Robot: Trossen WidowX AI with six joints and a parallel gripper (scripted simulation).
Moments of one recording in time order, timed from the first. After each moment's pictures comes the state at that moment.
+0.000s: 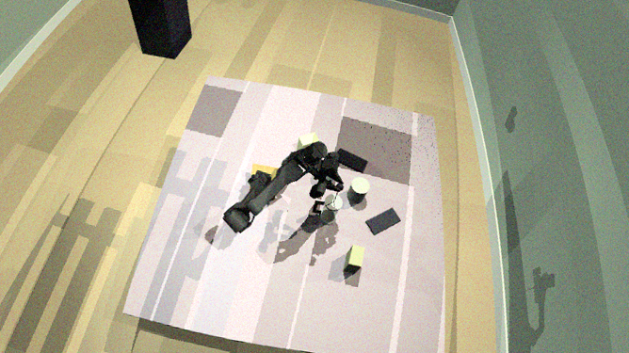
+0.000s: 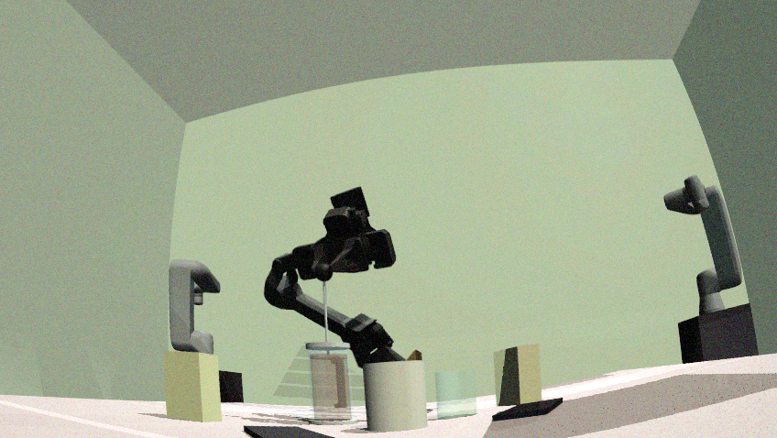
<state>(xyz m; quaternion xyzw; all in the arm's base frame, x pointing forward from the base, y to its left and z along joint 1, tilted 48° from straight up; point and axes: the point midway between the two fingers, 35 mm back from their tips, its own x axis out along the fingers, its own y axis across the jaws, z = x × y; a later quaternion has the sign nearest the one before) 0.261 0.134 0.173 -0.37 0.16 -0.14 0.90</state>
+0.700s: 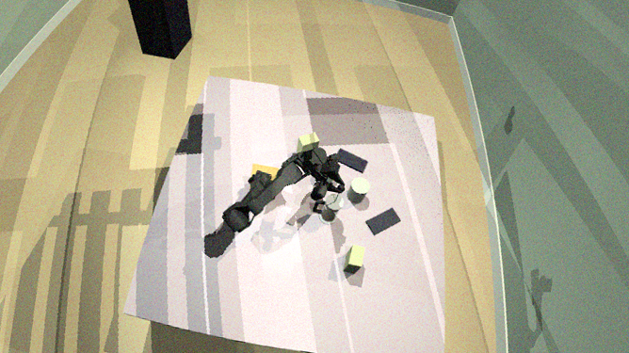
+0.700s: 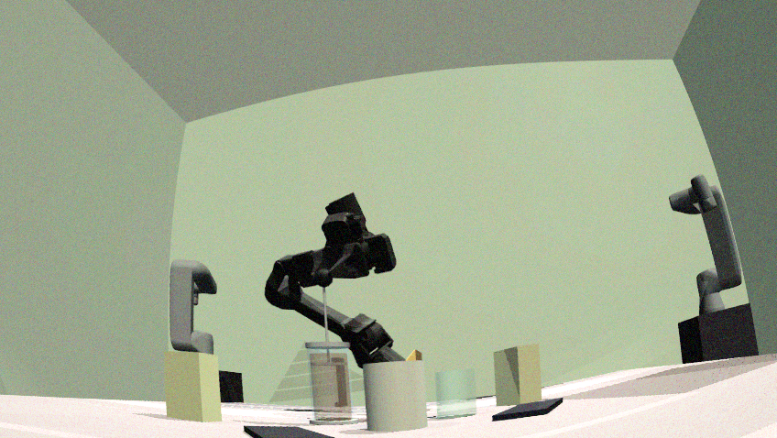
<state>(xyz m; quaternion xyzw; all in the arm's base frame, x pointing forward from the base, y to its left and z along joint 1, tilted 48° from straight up) 0.269 0.126 0.162 -0.36 0.16 -0.13 0.91</state>
